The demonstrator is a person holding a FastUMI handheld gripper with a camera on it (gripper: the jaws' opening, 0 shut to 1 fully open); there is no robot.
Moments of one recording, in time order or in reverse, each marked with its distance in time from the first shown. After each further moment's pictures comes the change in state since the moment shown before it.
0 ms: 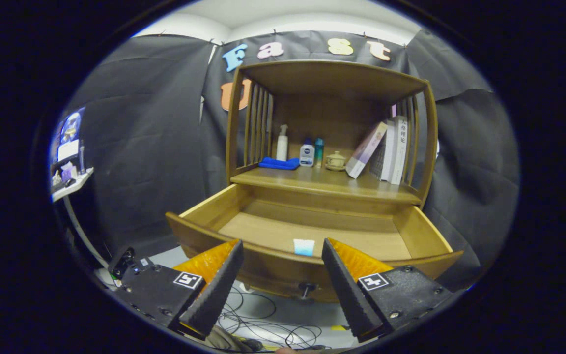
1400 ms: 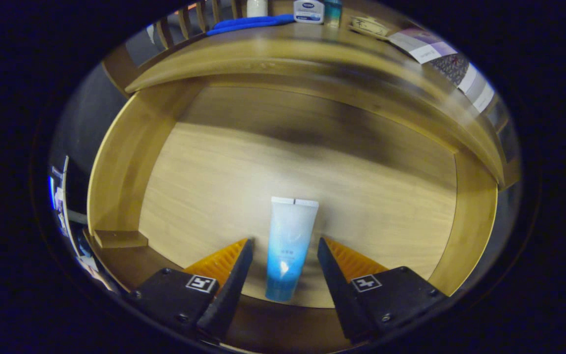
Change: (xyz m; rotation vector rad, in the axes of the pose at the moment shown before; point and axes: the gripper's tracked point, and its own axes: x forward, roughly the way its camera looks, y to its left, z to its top) arm 0.154 -0.039 -0.094 0.015 1.034 -0.022
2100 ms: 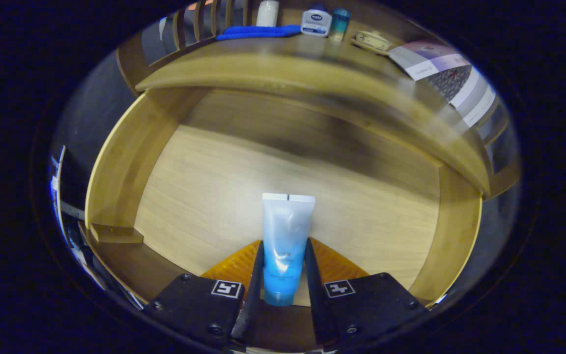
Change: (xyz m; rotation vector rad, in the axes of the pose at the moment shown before) arm -0.043 -0.010 0.015 -0.045 -0.125 -0.052
